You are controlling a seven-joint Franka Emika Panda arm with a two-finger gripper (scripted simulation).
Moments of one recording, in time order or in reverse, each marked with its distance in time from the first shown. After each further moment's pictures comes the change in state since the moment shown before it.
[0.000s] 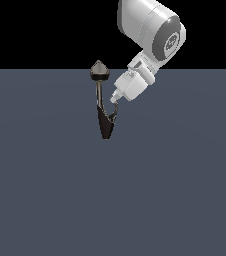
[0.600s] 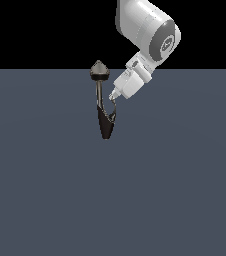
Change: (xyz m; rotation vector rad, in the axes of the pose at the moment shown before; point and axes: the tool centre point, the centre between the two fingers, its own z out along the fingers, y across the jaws) arm -0.002 -0.023 0.001 -0.005 0.001 0.018
